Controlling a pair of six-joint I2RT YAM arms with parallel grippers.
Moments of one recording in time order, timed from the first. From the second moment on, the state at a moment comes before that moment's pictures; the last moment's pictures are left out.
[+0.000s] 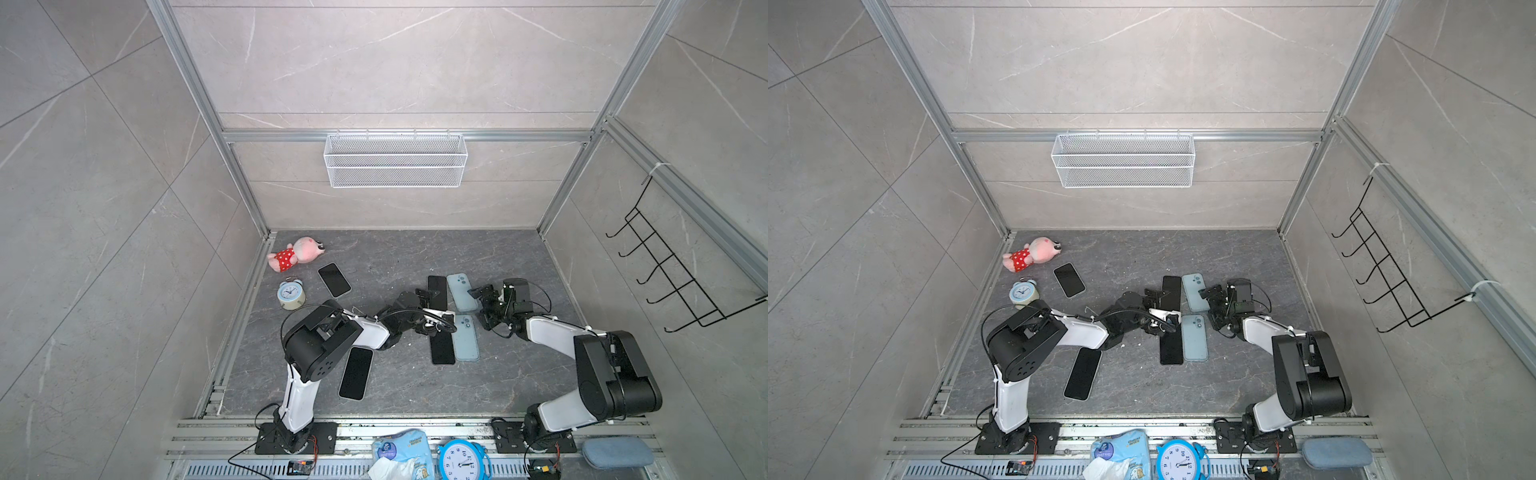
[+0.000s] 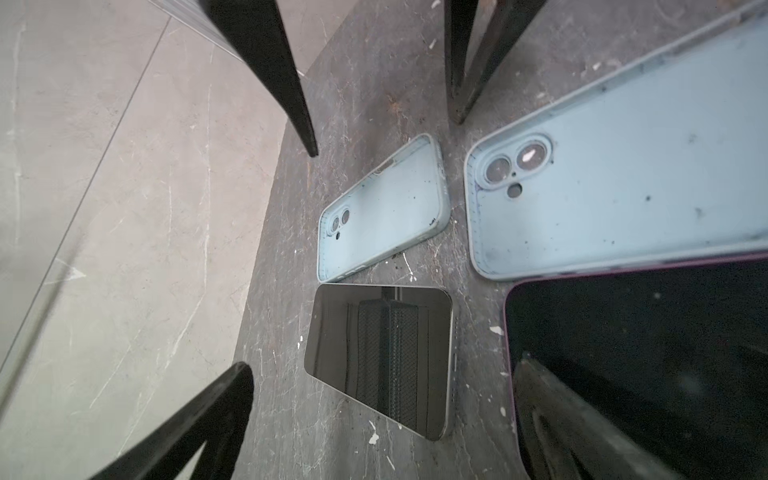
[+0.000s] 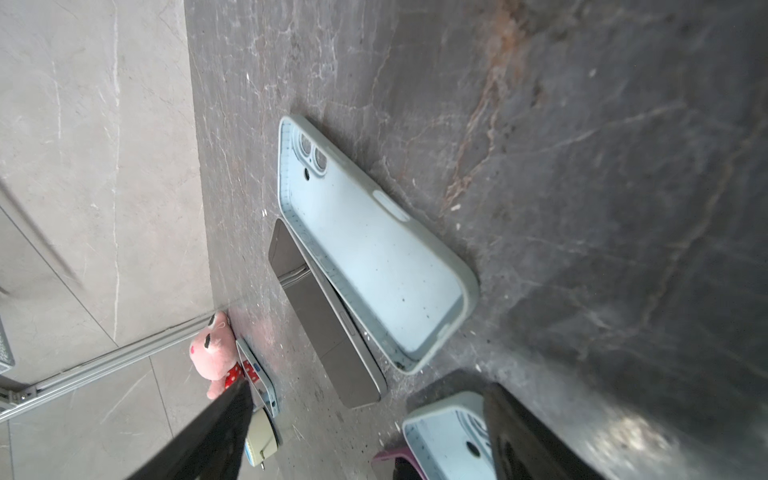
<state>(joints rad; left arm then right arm) -0.86 1.97 0.94 0.66 0.11 0.98 0.09 1.52 0.65 0.10 -0.33 1.20</state>
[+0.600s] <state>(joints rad) -0.87 1.37 1.13 -0.09 -0.31 0.05 0.04 1.79 1.09 -0.32 -0.27 0.64</state>
